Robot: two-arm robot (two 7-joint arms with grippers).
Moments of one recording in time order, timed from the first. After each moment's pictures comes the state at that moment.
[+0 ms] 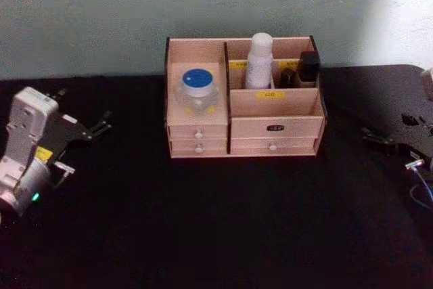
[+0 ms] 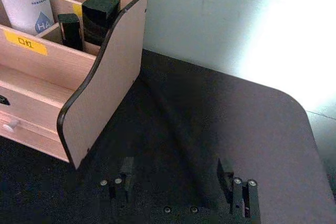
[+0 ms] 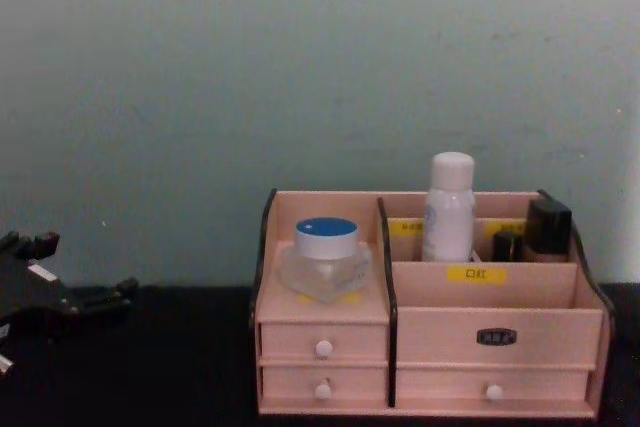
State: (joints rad) left arm -0.20 0.60 0.45 -1.41 -0.25 -0.12 0.03; right arm 0.12 0.62 -0.24 -1.56 0.39 0.37 0.08
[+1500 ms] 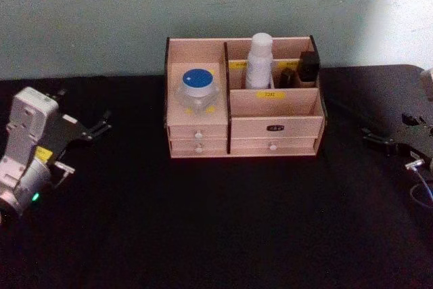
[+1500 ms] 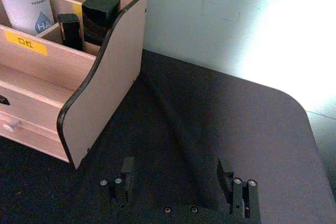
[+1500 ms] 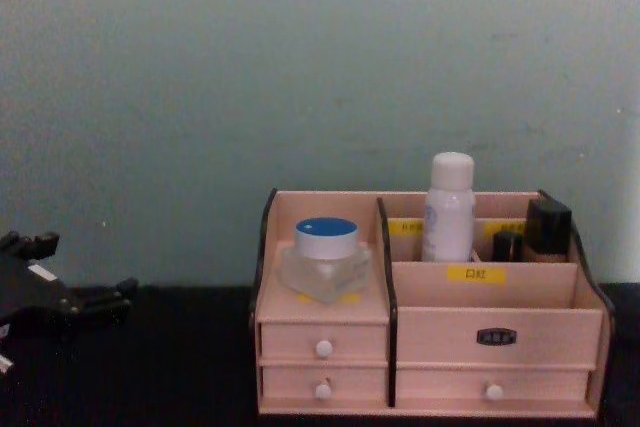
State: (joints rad) left arm -0.20 0.60 0.45 -1.41 -0.25 -0.12 0.03; right arm 0.12 0.62 -0.24 -1.56 0.39 0.37 0.08
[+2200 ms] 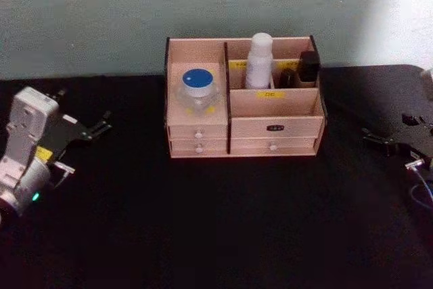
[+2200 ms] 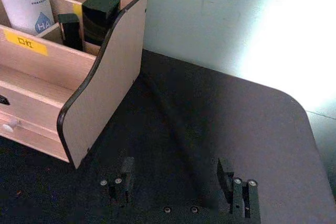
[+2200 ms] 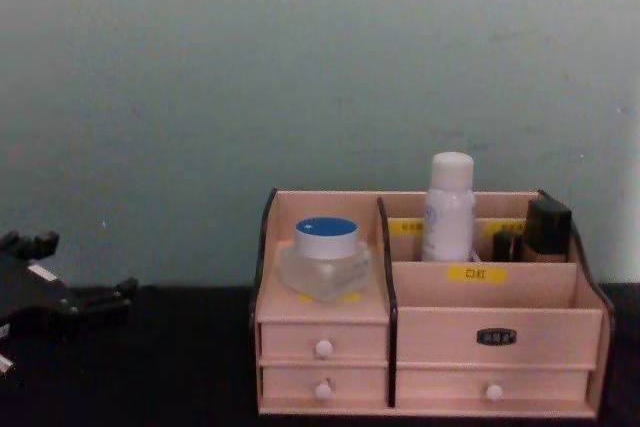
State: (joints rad) left arm -0.20 0.60 0.45 -1.41 -0.25 -0.12 0.03; right arm 0.12 0.62 -0.24 -1.56 0.39 0.37 0.08
